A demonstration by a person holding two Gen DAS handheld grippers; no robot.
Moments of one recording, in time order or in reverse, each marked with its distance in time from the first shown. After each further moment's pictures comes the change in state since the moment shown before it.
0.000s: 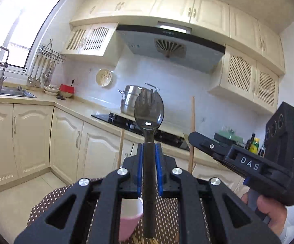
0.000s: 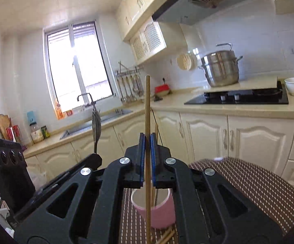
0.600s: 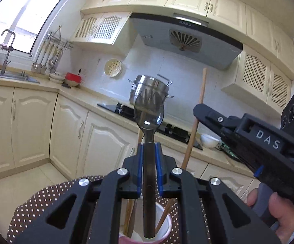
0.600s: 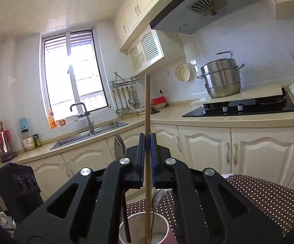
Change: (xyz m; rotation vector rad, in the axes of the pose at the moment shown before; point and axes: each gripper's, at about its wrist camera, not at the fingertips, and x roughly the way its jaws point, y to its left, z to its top) left arm 0.065 0.042 -0.034 -0.064 0.051 0.037; right arm 0.053 -0.006 -0.023 -0.027 -0.042 -0.020
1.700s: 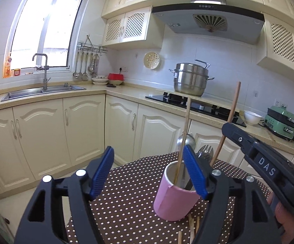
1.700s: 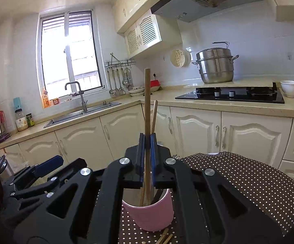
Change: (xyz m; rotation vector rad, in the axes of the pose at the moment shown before) left arm -0.078 -0.010 0.005 0.158 0.089 0.387; right arm -0.033 0.025 -0.037 -0.064 0.107 -0.071
